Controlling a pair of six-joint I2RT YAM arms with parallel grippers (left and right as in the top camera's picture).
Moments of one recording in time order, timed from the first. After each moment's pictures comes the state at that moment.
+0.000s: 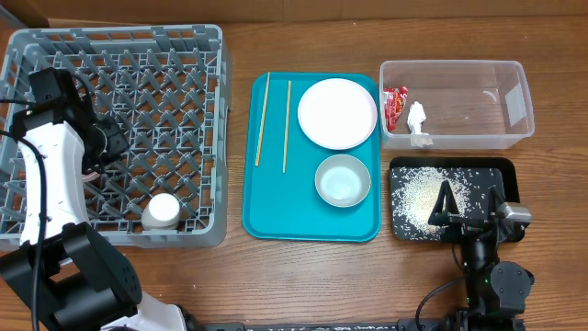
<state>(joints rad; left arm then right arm) 0.40 1.75 1.47 -1.02 0.02 -0.16 -0.09 0.01 0.02 -0.03 -0.06 0.25</state>
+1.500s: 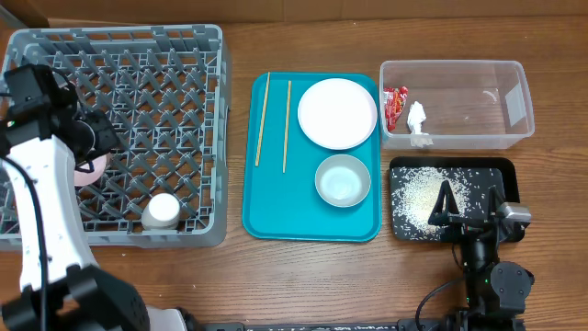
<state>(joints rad) 0.42 1.61 1.49 -1.02 0.04 -0.12 -0.09 0.01 0.02 -0.03 -0.06 0.25</state>
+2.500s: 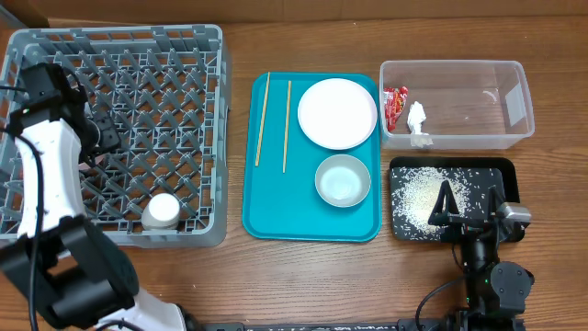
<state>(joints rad) 0.42 1.79 1.49 -0.92 -0.05 -0.03 -0.09 0.01 0.02 -0.03 -0.06 0.25</state>
